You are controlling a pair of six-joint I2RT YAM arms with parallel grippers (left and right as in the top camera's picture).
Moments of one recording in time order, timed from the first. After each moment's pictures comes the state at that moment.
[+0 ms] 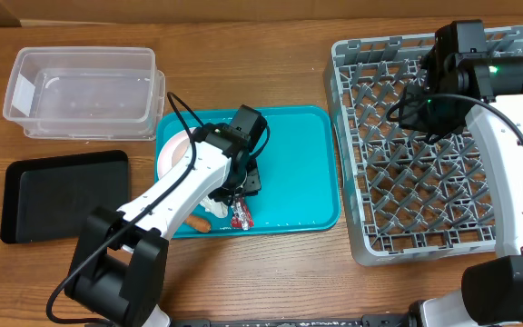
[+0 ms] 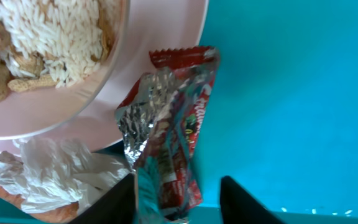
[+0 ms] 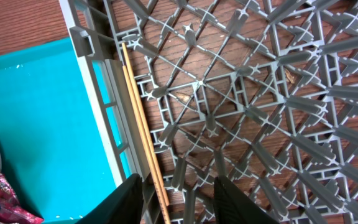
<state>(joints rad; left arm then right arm) -0.50 1.77 1.23 -0.96 0.00 -0.68 0.04 1.68 1.70 -1.30 -0.05 0.22</state>
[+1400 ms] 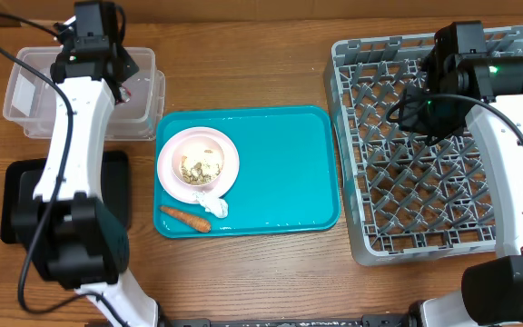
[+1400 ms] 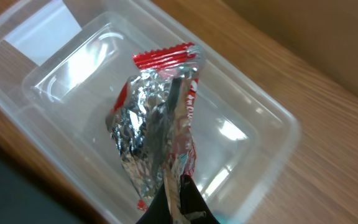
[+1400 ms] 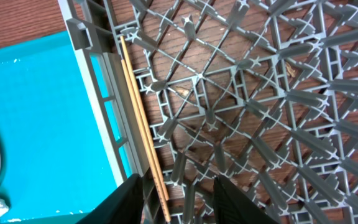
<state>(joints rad) 0.08 1.92 1.75 -0.76 -0.35 -0.54 0.04 1.68 1.70 -1.32 -0.05 0.22</state>
